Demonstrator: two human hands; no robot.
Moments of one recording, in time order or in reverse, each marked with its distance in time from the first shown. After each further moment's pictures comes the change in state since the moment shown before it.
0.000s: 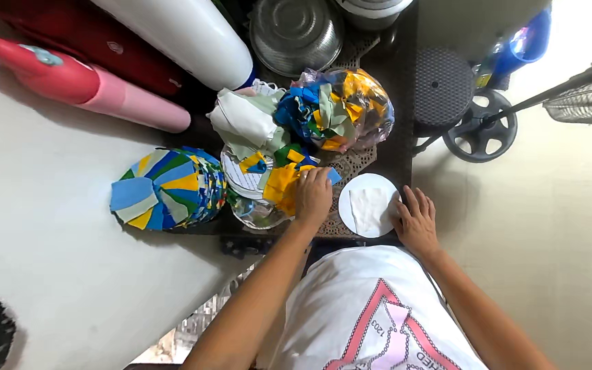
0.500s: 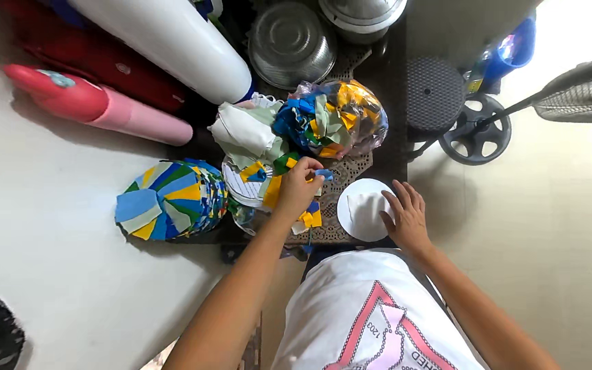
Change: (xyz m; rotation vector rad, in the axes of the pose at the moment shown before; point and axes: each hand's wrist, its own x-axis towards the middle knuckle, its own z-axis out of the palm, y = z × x) left_hand 0.018 -0.001 -0.059 -0.426 -0.089 -0.053; right_hand 0.034 -0.031 -0.029 0.247 -0.020 0.063
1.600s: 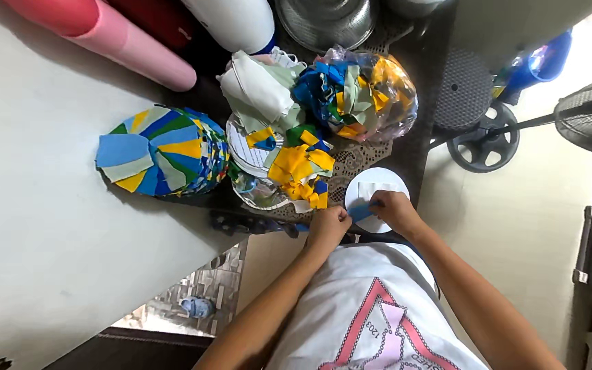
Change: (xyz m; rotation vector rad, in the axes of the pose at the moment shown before) left_hand -0.079 -0.028 0.077 -0.020 -0.297 -0.432; right_hand 0.057 -0.037 -0.005 0.223 -0.748 0.262
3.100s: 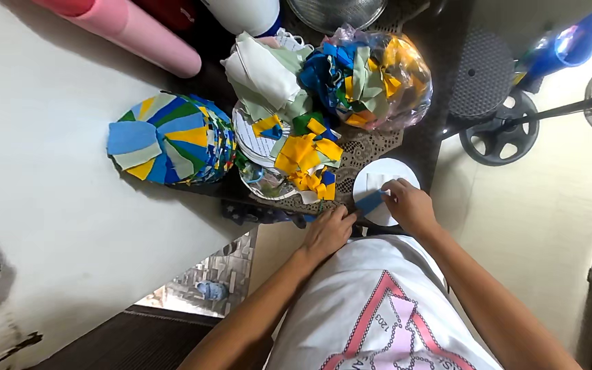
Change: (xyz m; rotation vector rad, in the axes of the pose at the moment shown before) left_hand -0.007 -0.061 0.022 0.467 0.364 0.763; right_hand -0.015 0.002 0.010 -0.195 0.259 -0.111
